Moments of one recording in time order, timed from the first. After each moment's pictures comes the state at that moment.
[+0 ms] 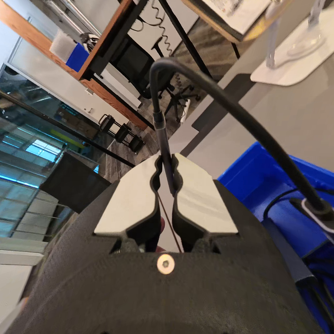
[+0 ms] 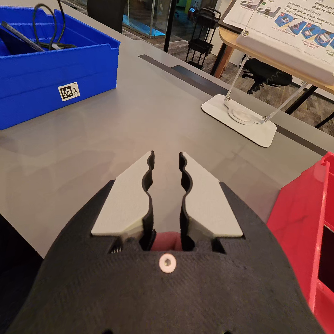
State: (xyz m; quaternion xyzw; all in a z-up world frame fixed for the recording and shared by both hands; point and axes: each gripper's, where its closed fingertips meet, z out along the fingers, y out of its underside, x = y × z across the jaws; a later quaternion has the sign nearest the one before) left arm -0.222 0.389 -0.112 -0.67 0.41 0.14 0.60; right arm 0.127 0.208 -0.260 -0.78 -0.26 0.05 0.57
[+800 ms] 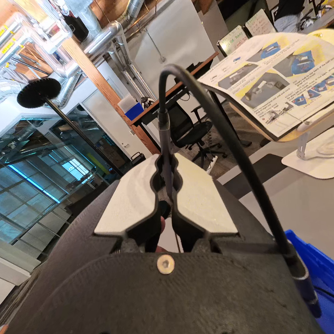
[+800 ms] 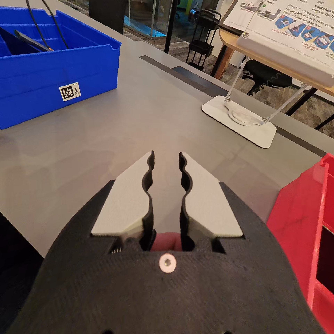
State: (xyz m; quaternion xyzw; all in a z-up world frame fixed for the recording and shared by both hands) left arm -0.215 0.387 0.022 -0.58 0.31 0.11 0.74; right arm 0.127 0.207 -0.259 -0.77 -0.27 0.05 0.57
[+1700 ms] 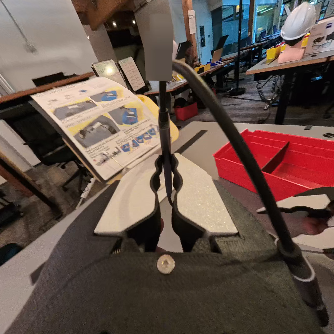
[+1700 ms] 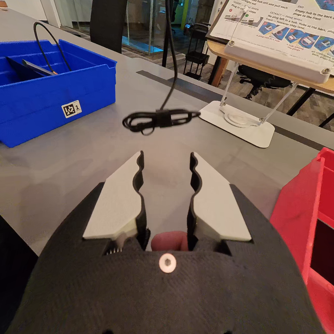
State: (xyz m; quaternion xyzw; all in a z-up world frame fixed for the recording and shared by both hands) left arm 0.052 0.297 -0.050 -0.60 0.40 -0.22 0.65; right arm 0.136 0.210 -0.248 -0.77 -0.23 0.08 0.59
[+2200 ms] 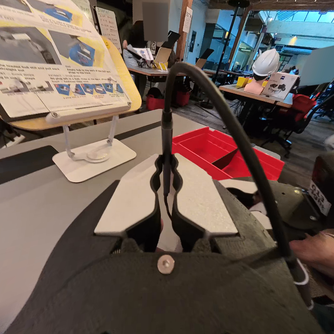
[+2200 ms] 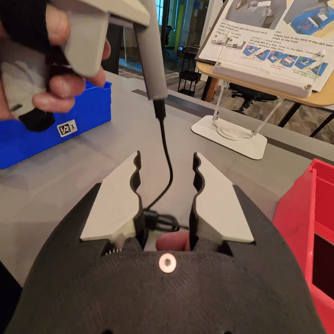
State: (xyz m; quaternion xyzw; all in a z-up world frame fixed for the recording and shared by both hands) left arm 0.095 0.256 -0.138 -0.67 0.32 -0.37 0.56; right arm 0.136 0.227 -0.232 -0.74 -0.21 0.09 0.63
